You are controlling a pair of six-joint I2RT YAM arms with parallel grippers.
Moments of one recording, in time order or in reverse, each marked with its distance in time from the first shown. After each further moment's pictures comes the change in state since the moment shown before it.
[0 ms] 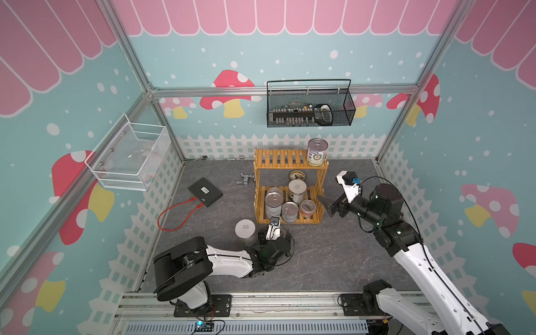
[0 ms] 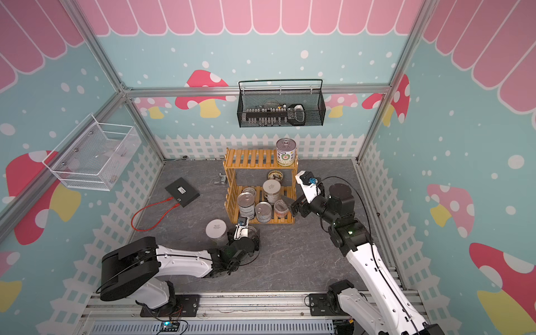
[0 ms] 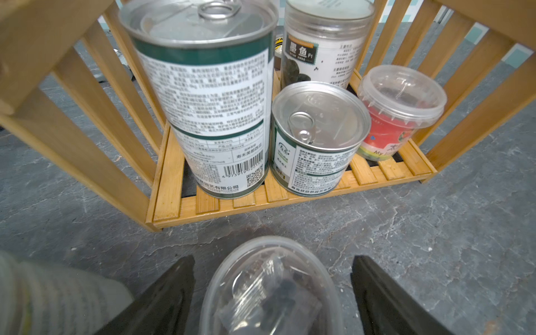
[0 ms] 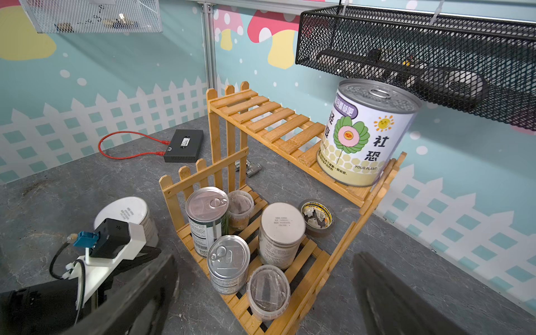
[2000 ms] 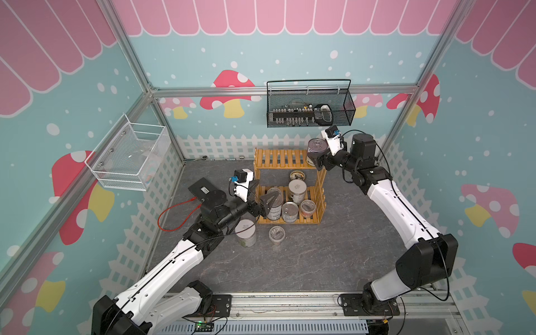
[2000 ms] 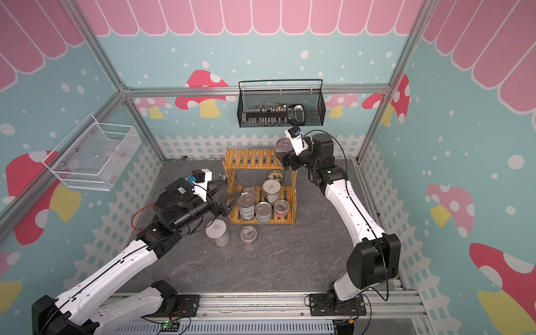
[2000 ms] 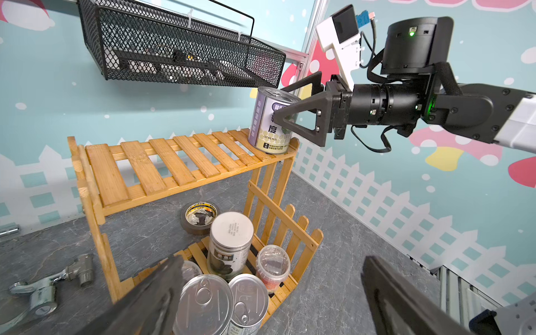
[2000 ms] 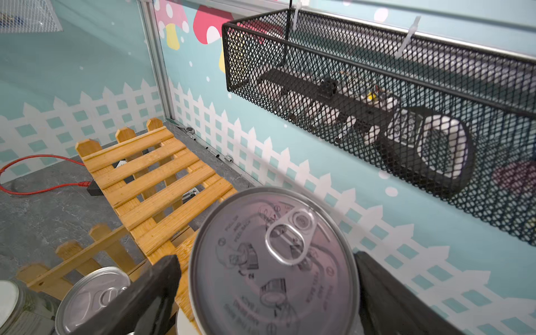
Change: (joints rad) left arm 0.570 -0.576 0.235 -0.201 1.036 0.329; right arm -0.067 0.661 0.620 0.002 0.011 -0.058
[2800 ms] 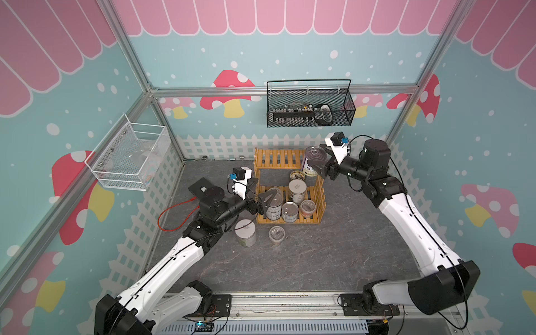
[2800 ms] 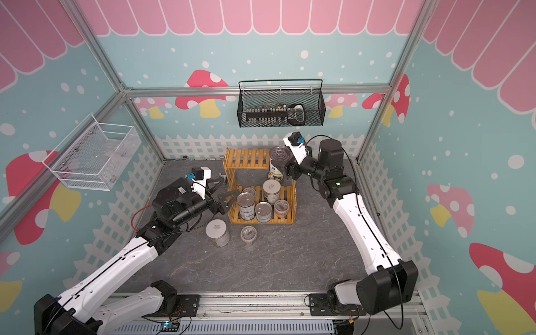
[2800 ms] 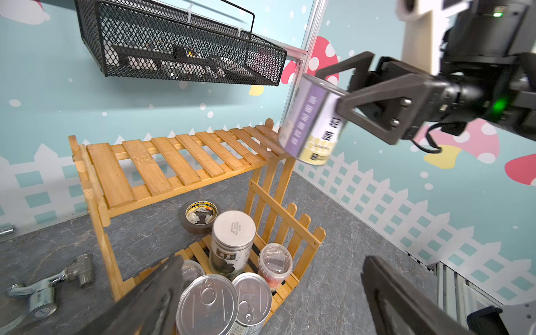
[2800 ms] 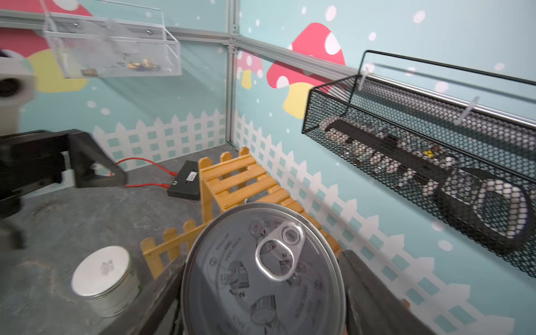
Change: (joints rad) left arm 0.064 0.026 0.013 0.001 0.079 -0.001; right arm 0.051 -0.253 -0.164 0.000 -0.232 -0.011
